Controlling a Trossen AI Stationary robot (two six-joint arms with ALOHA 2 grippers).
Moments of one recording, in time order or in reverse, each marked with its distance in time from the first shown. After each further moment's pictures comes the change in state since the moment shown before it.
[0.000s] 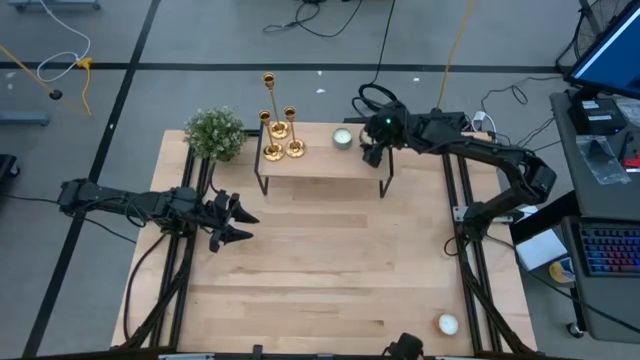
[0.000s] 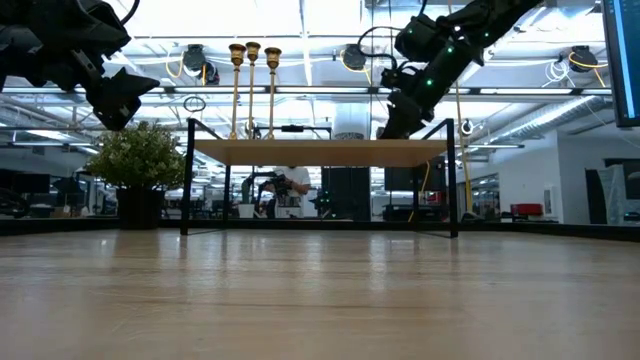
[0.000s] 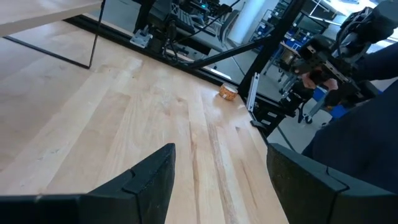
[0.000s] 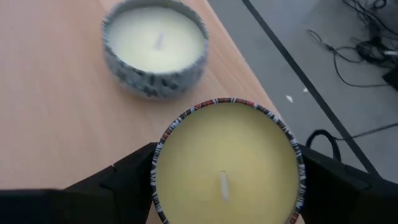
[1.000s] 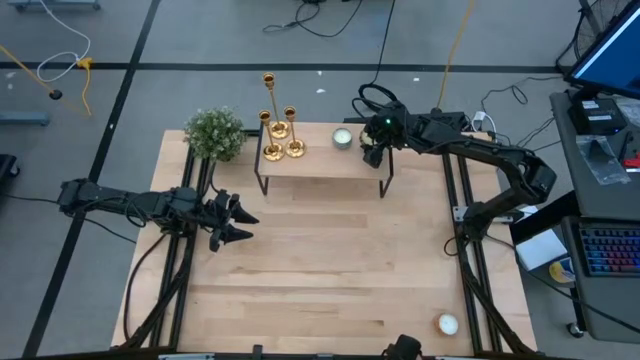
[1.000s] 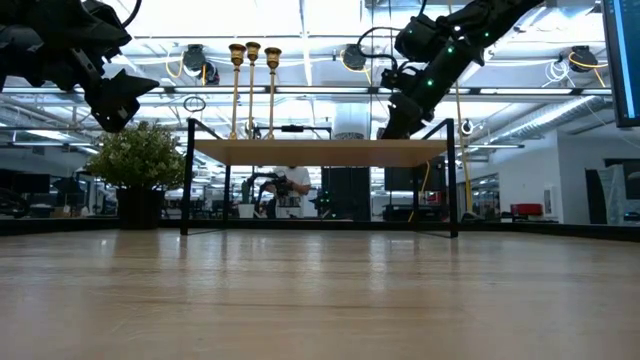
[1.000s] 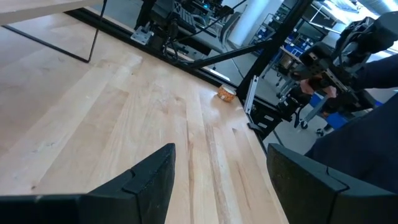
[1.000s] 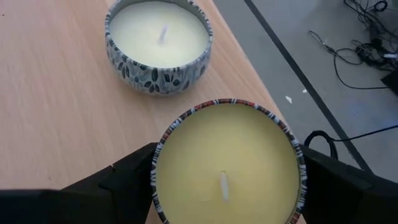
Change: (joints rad) left arm 0.000 0.000 0.000 0.001 -0.001 -0.052; right arm 0.001 0.000 0.000 -0.011 0.000 -0.016
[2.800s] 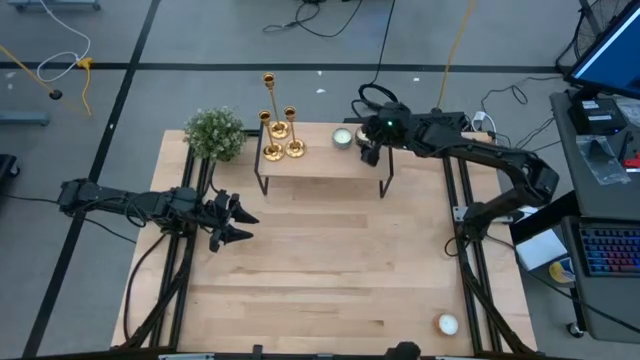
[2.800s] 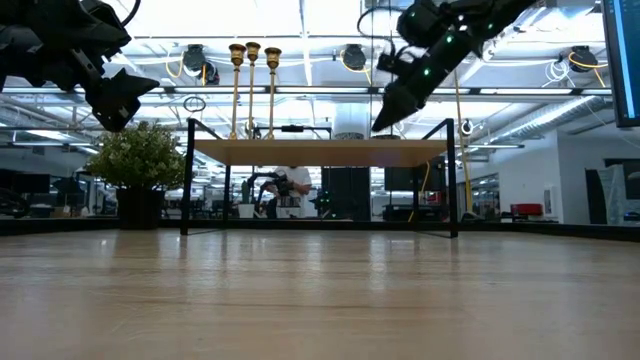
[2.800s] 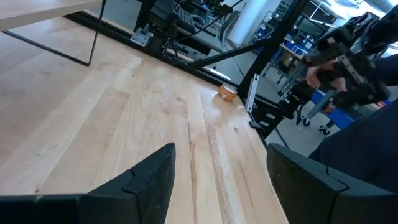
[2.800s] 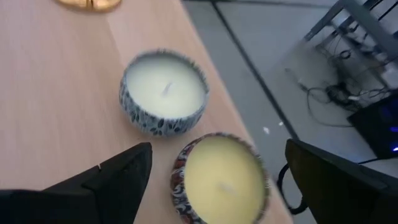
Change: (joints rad) left arm 0.000 0.000 0.000 -0.001 0.001 0.027; right arm 0.050 -0.023 -0.001 0.097 0.065 -0.093
